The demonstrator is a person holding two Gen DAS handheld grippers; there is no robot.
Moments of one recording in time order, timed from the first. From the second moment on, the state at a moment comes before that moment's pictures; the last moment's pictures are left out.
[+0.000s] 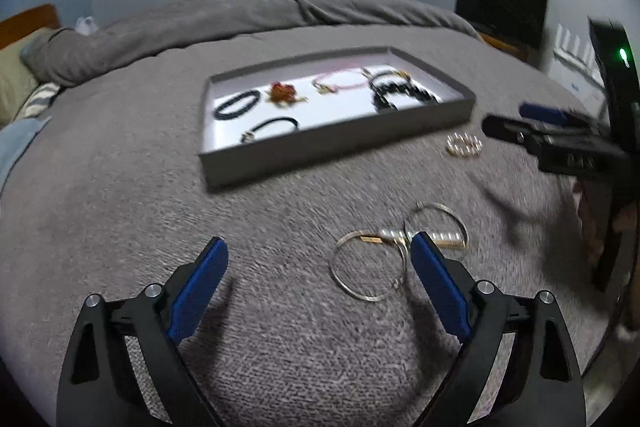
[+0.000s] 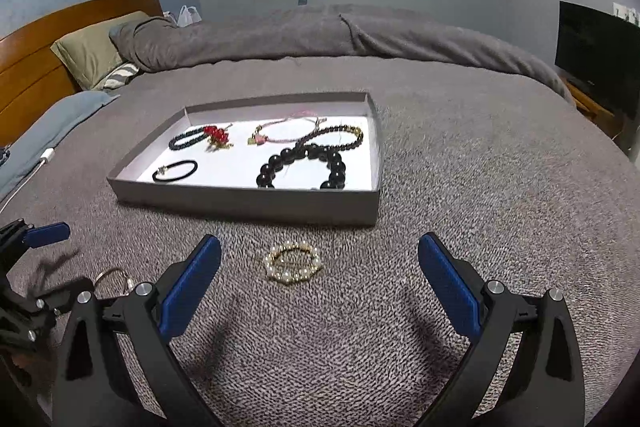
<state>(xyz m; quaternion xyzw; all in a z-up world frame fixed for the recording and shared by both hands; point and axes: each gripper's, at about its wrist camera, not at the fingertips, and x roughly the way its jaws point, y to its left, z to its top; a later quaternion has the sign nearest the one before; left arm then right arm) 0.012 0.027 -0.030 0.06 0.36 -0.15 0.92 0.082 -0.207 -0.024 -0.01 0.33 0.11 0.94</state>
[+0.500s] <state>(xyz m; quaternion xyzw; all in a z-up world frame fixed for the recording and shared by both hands) 0.006 0.016 -0.037 0.07 0.38 -0.21 0.90 0.080 -0.194 -0.038 -0.05 0.36 0.14 0.92</state>
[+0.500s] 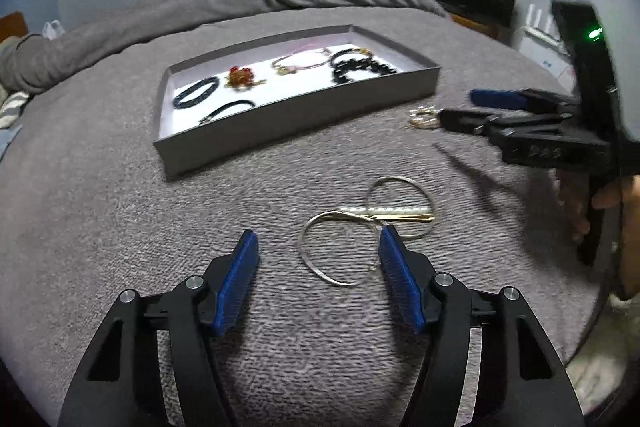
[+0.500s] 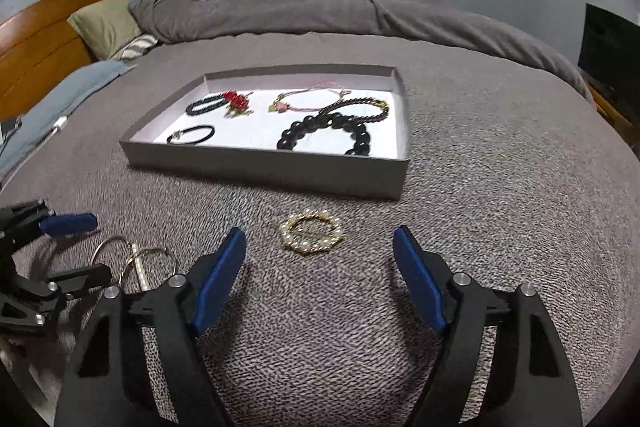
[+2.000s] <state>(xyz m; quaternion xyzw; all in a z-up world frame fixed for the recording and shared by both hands) 0.021 0.039 -0.018 0.03 0.36 -0.17 0.92 0.084 -0.197 -0.031 -0.01 0.35 0.15 0.93</state>
